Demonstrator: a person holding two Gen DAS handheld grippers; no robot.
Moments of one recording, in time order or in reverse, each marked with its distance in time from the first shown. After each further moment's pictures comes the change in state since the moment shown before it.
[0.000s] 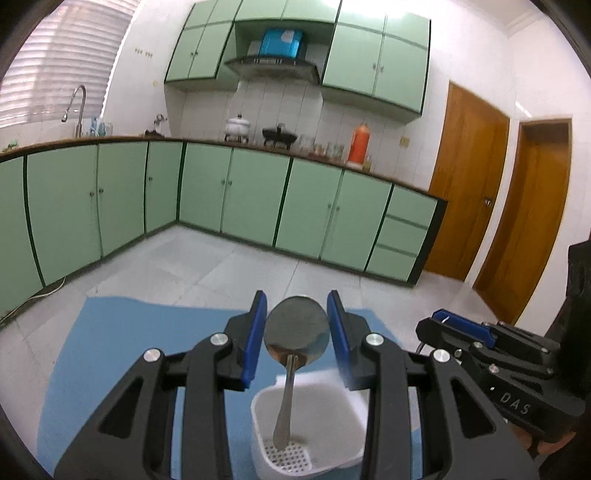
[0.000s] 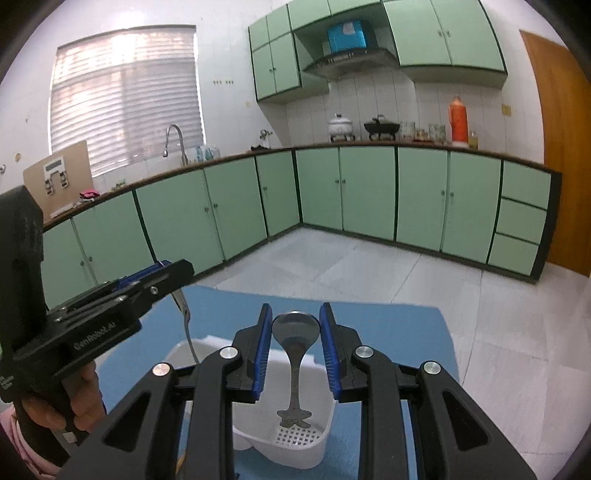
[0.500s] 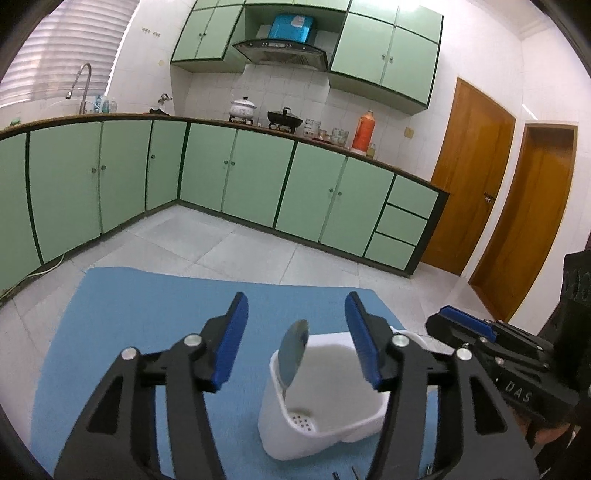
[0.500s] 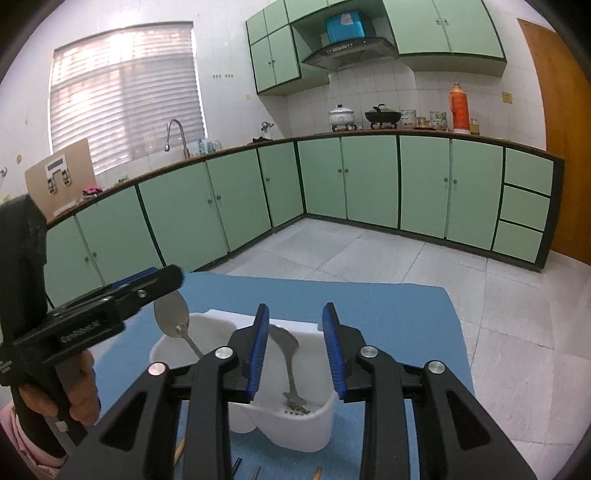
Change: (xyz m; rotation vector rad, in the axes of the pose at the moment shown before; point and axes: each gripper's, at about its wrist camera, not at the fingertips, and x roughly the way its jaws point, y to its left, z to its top) left arm -0.020 0.031 -0.019 -0.048 0.040 -0.009; right arm -0.007 -0.004 -0.021 0.020 0.014 0.019
